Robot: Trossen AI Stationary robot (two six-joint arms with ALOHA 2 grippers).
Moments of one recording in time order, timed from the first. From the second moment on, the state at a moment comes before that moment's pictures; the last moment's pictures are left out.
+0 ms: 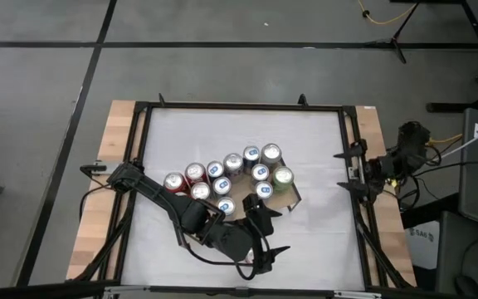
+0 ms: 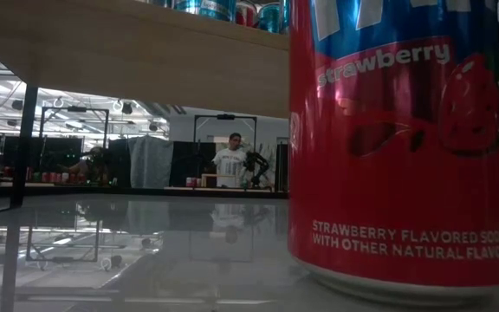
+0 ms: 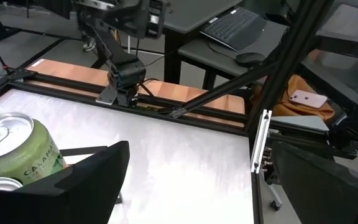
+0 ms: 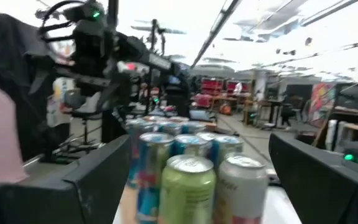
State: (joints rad) left arm -0.50 2.11 2.26 -0.61 -0.61 -0.42; right arm 0.82 0.12 0.36 0.10 0.69 -0.31
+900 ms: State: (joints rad) left arm -0.51 2.11 2.26 -0.62 -0.61 -0.42; right arm 0.27 0.00 0.37 -0.39 0.21 -0.01
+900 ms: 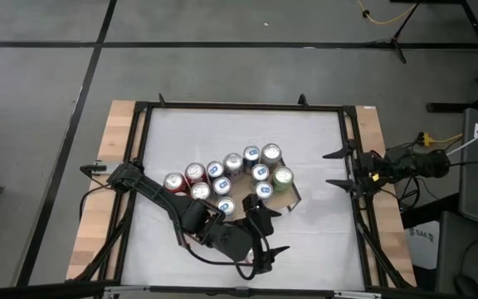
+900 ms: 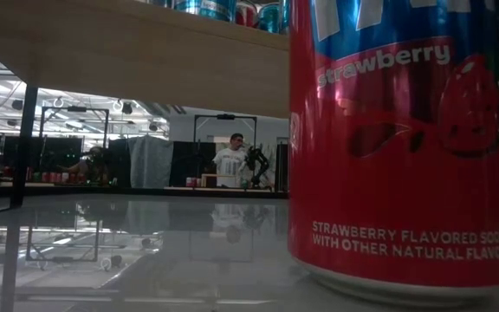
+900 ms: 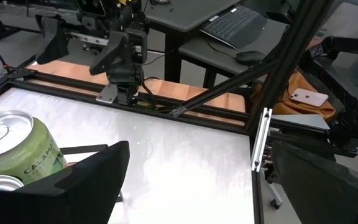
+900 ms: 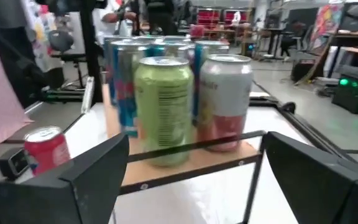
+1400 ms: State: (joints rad) left arm -0.50 2.11 2.26 -0.62 -0.61 -0.42; right arm 0.27 0.00 0.21 -0.10 0.08 -0.03
